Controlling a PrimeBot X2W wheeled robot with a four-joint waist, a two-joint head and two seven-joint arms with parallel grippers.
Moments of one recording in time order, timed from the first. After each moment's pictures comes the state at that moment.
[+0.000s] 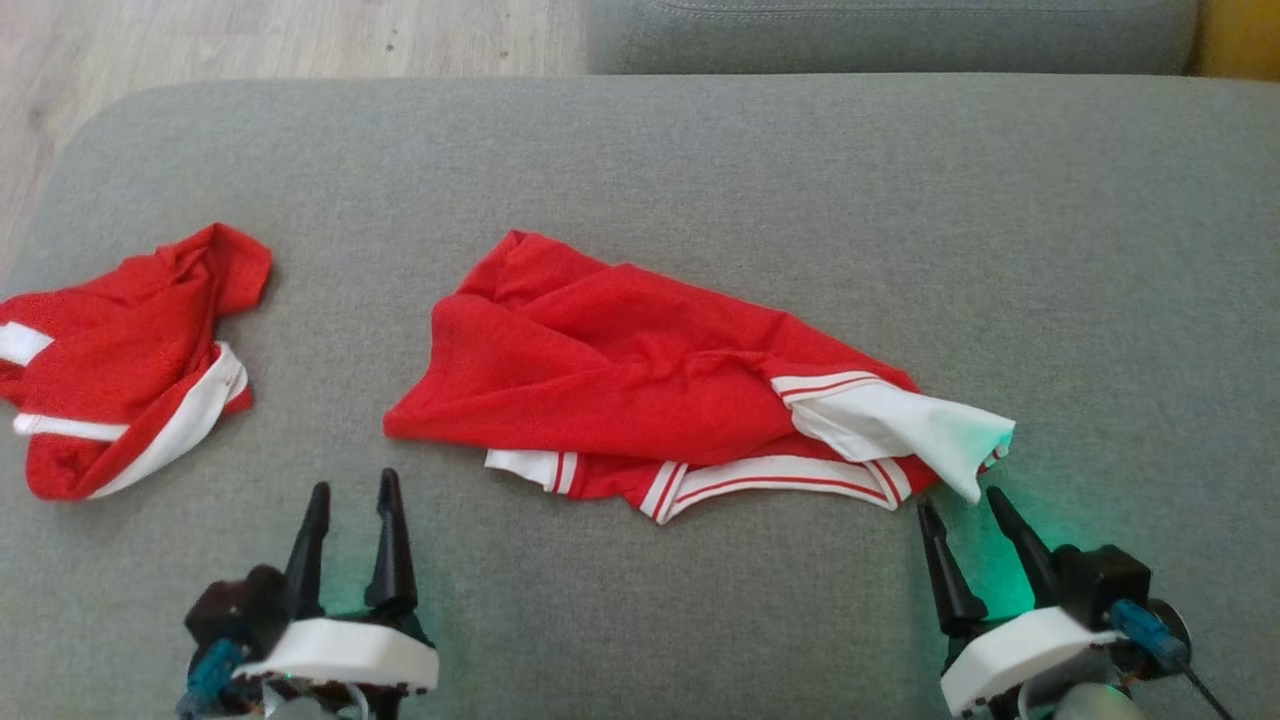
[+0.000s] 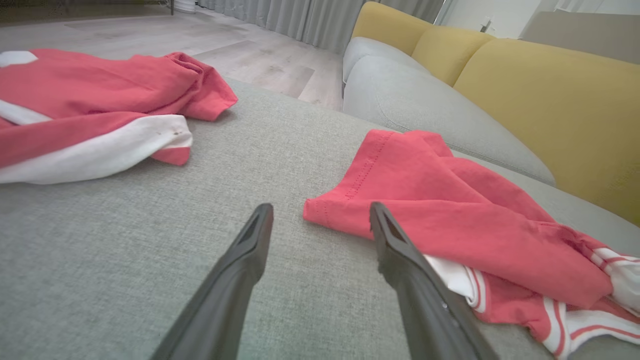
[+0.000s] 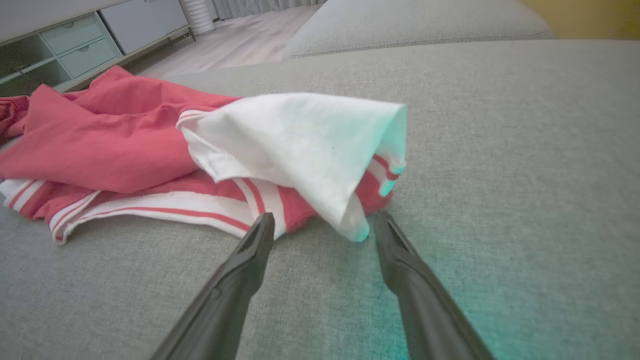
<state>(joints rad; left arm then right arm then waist) -0.09 0.04 -0.09 0.46 -0.39 -0.13 -0.26 -0.04 -0.10 0.15 0.50 0.19 0.13 -0.26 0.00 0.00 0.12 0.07</state>
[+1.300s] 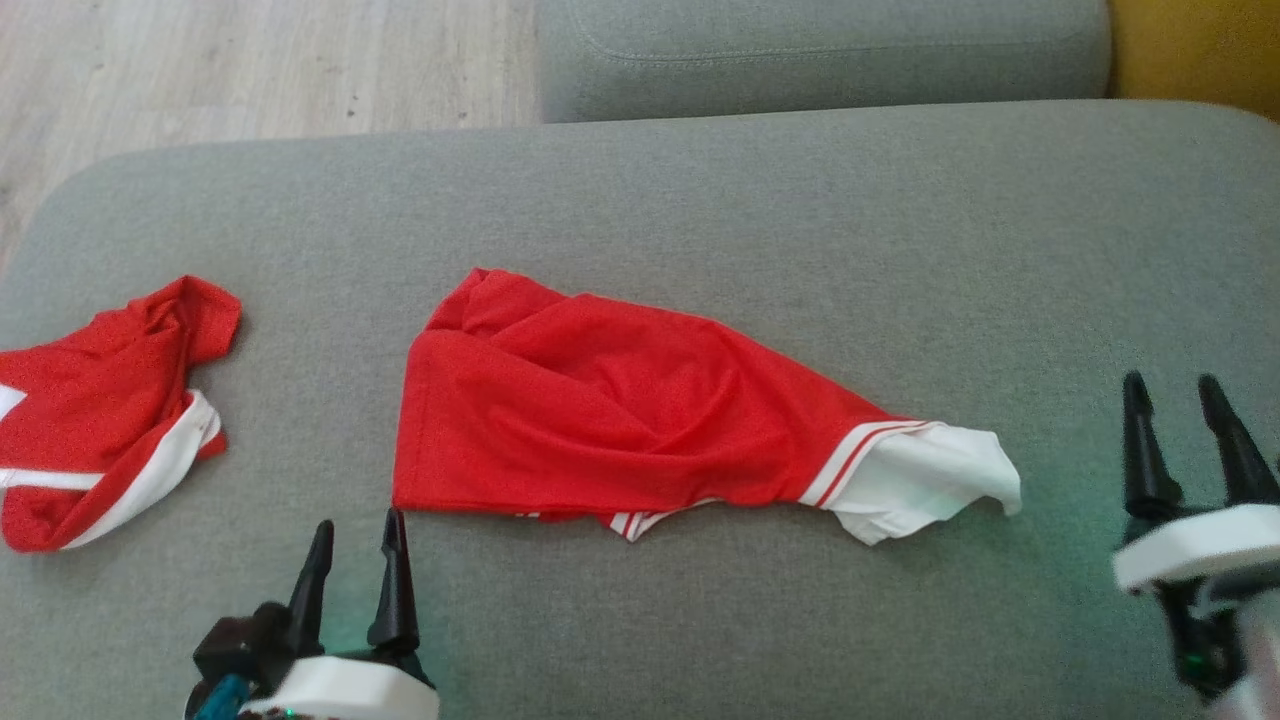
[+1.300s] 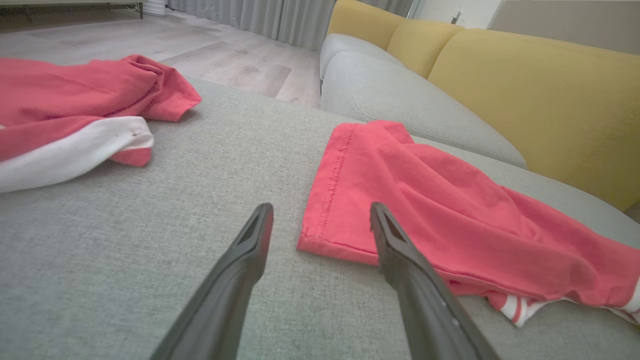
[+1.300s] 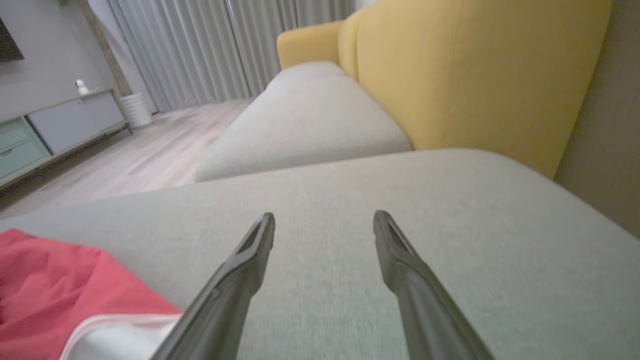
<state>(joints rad) -0.03 0.04 -0.10 0.45 -0.36 -0.13 -0.26 -0.14 -0.34 0.08 0.47 0.47 0.13 -0.25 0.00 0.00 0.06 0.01</state>
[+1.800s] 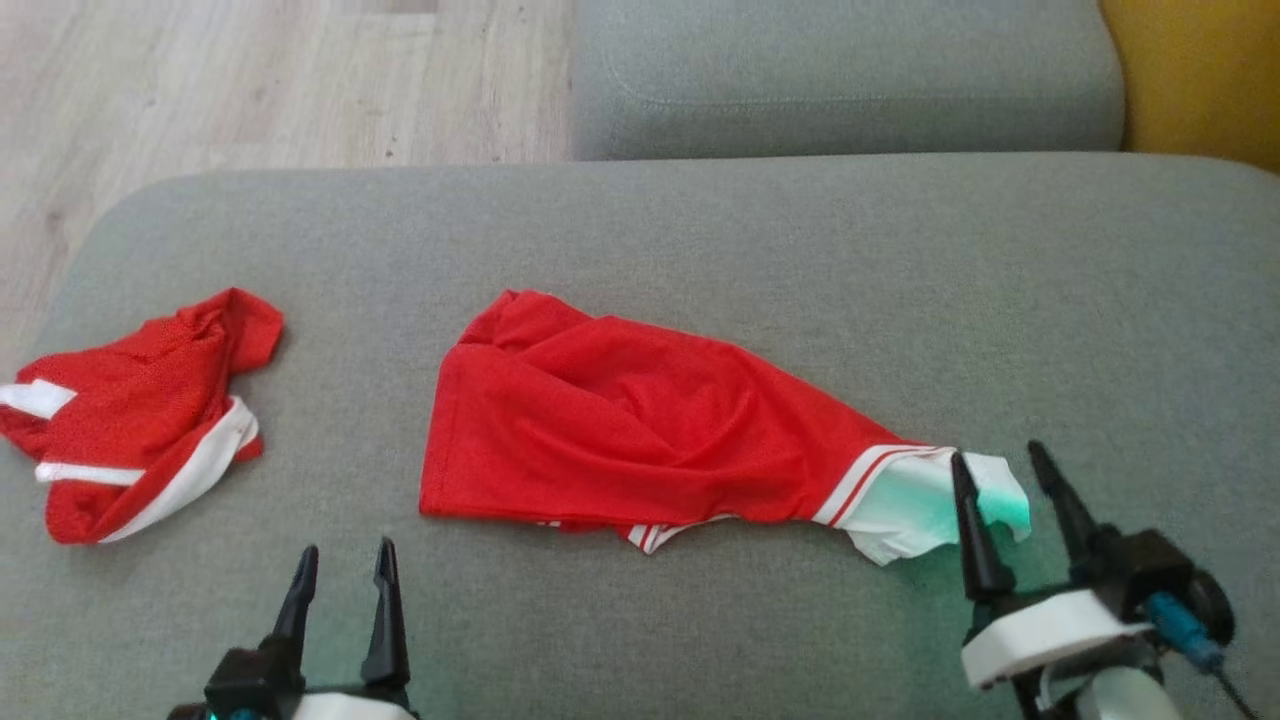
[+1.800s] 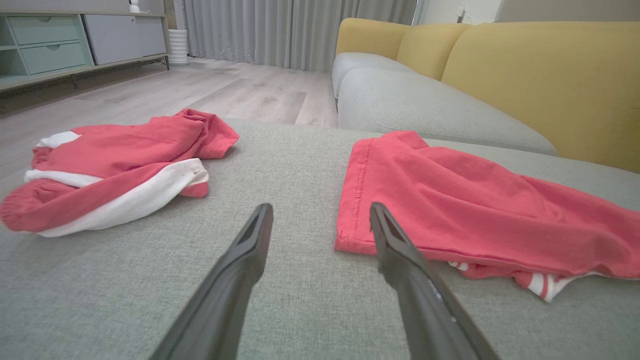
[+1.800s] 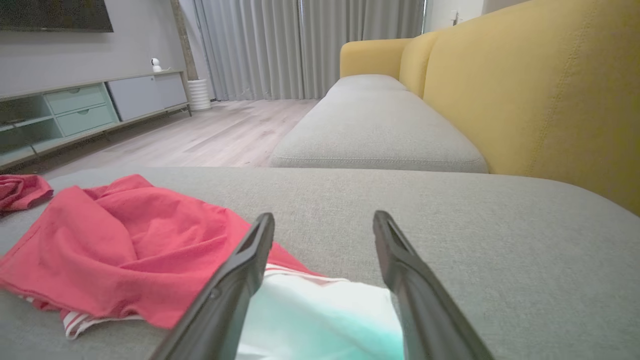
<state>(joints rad) 0.05 0.04 -0.06 0.37 -0.18 -0.08 -0.26 0.00 -0.07 0.05 0.31 0.07 0.13 -0.25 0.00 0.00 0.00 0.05</state>
